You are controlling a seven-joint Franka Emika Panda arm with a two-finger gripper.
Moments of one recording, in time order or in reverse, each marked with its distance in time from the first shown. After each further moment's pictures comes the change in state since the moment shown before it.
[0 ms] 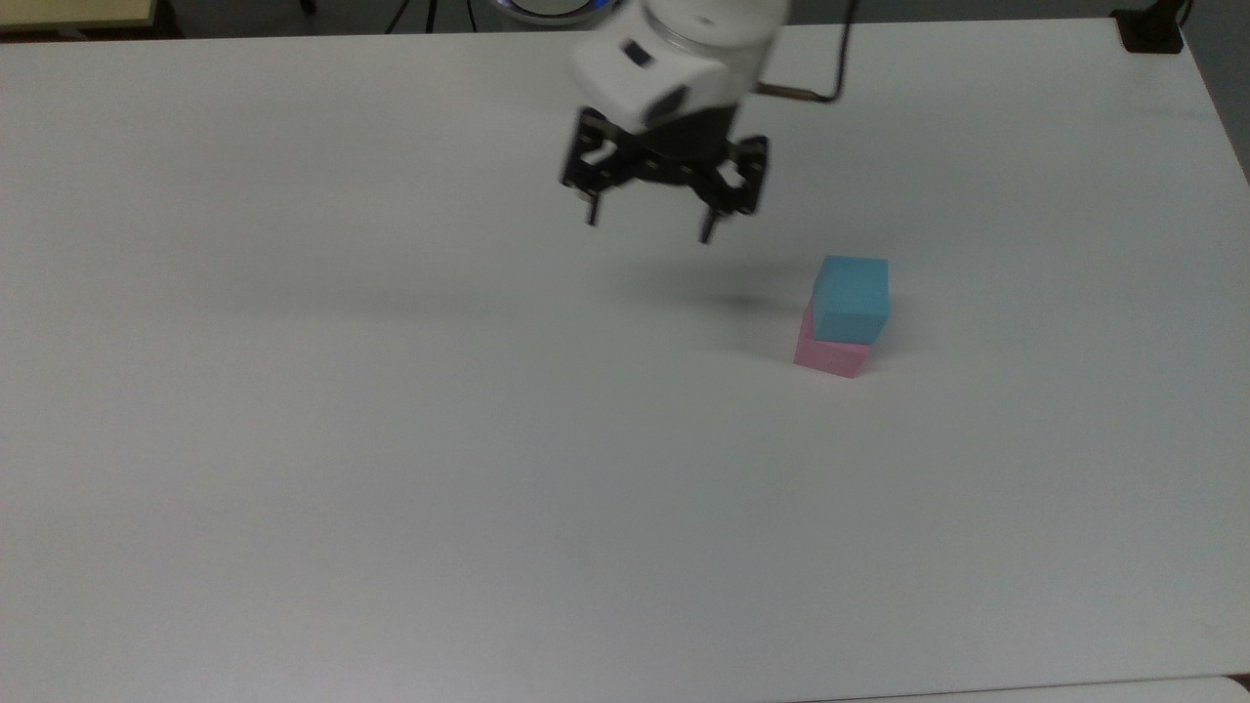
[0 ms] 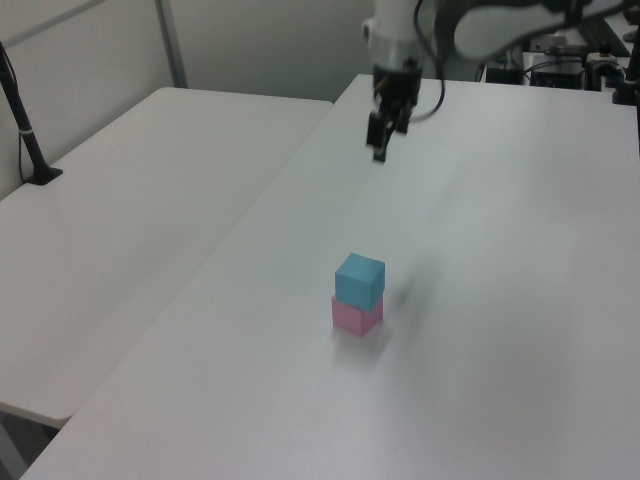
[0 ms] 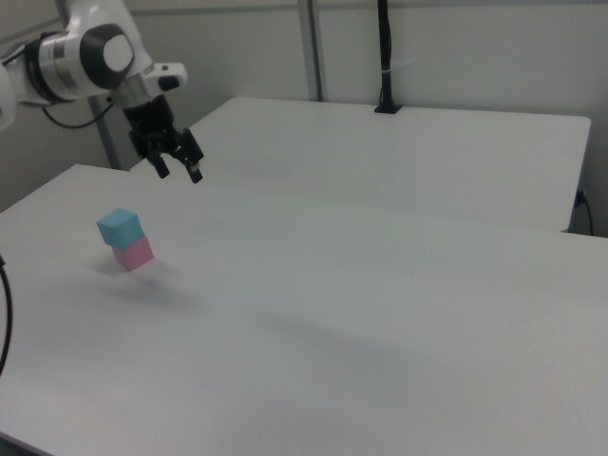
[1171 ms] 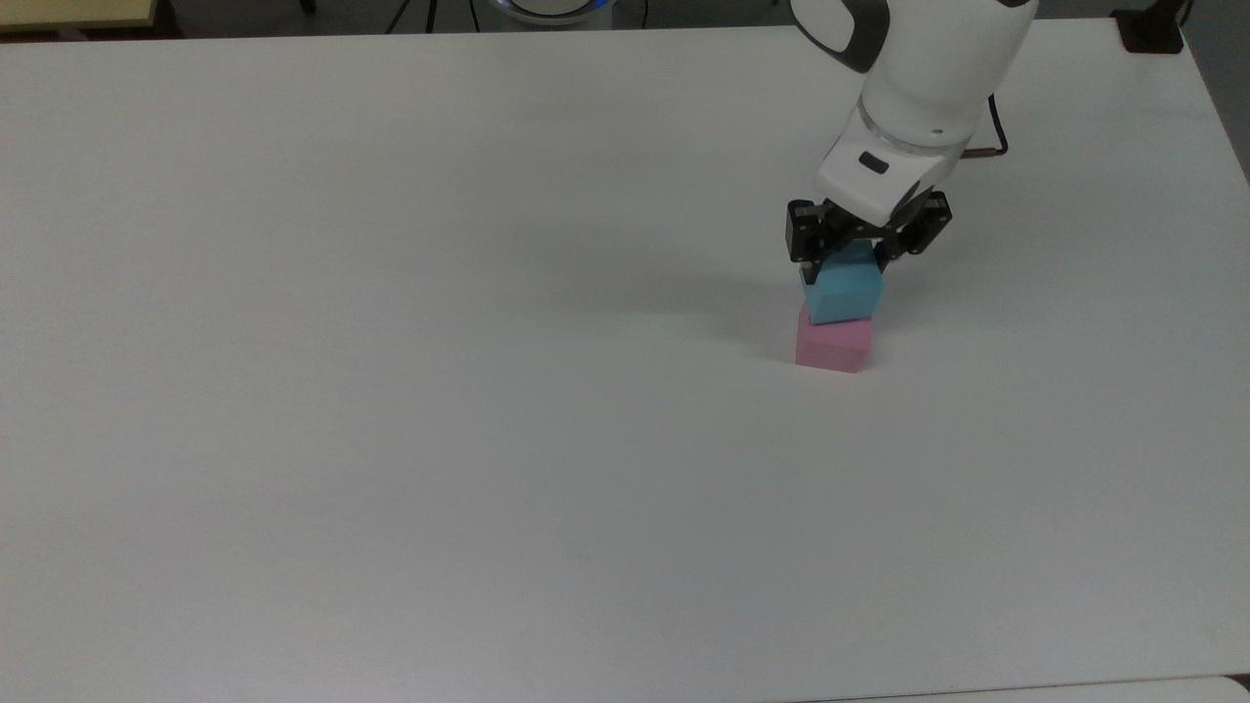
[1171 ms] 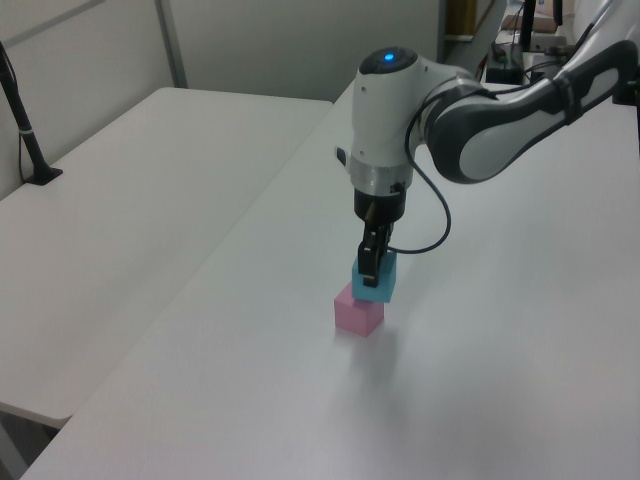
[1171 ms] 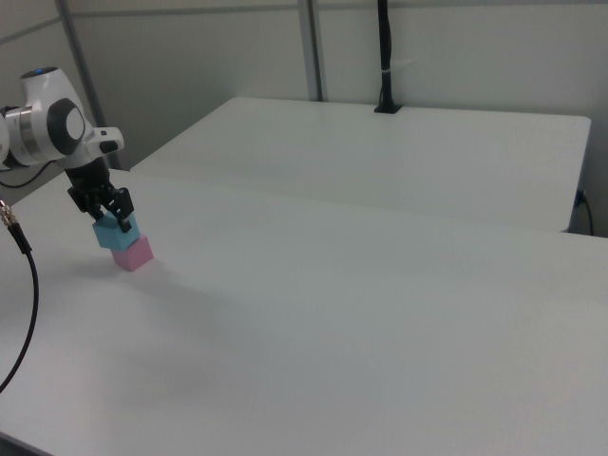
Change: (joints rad) arm 0.238 0.193 0.036 -0.044 0.014 0.210 0.103
